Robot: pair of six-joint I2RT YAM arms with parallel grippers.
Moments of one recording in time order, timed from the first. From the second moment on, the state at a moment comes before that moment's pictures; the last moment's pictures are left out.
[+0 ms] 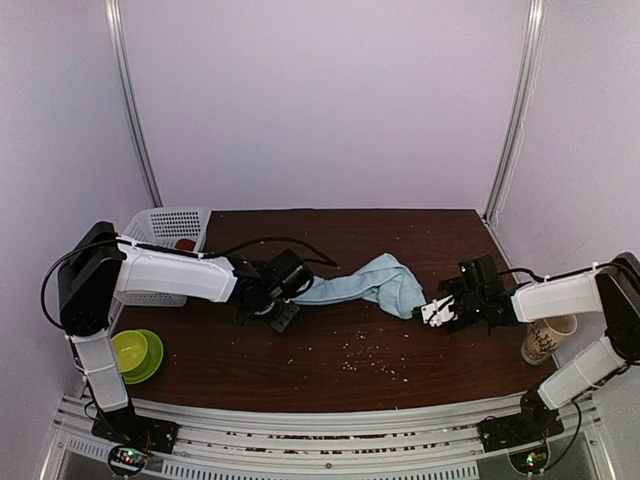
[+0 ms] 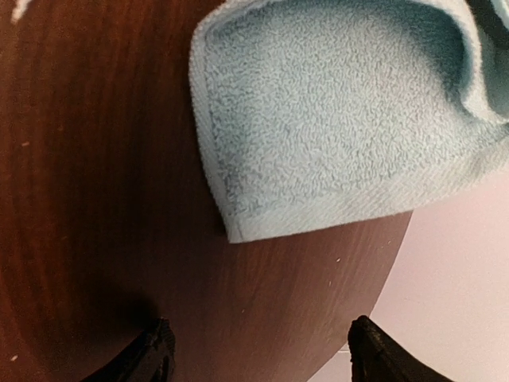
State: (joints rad) left arm -0.94 1.86 1.21 -0.50 -0.44 -0.23; right arm 0.41 1.42 0.54 0.10 0.12 -1.45
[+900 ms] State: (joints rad) left arm -0.94 1.80 1.14 -0.45 -0.45 -0.21; right arm 0.40 1.67 0.37 0.85 -0.13 -1.81
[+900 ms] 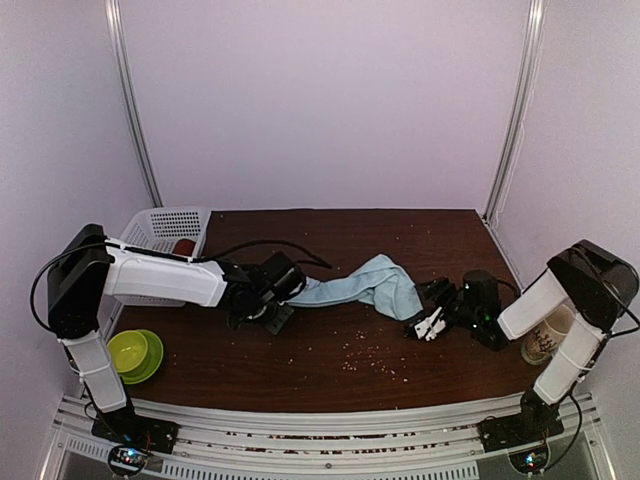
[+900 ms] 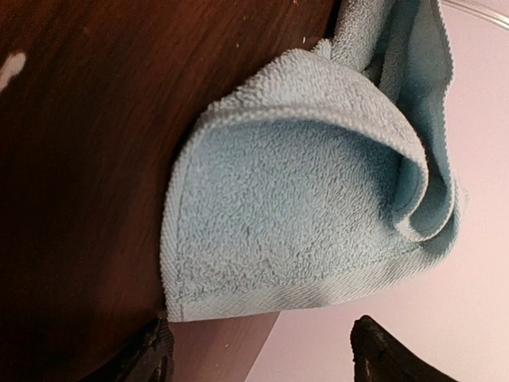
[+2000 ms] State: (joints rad) left arm -0.94 1.79 1.11 -0.41 -0.45 -0.20; right arm 0.31 1.84 0.39 1.11 -0.22 -1.92
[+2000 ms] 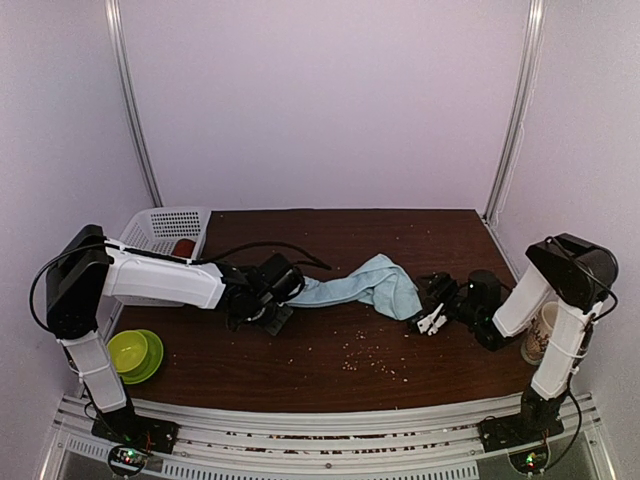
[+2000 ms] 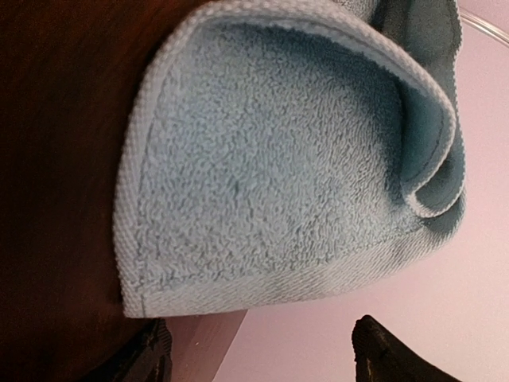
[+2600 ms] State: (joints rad) left arm -0.94 1.79 1.11 -0.40 -0.45 -0.19; right arm 0.37 1.89 0.24 1.38 -0.41 -1.96
